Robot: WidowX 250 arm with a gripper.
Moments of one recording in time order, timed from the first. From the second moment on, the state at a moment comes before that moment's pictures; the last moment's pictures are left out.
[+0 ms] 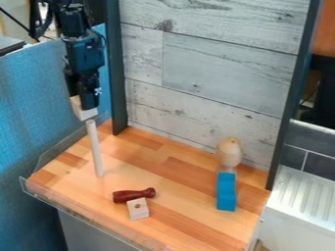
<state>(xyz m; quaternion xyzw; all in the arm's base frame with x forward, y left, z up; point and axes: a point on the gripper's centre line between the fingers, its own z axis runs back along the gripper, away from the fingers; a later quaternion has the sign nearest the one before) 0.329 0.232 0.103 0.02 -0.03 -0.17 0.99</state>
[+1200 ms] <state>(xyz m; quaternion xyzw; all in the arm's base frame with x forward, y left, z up) 0.328 0.230 0.096 0.03 -0.02 -0.16 0.99</state>
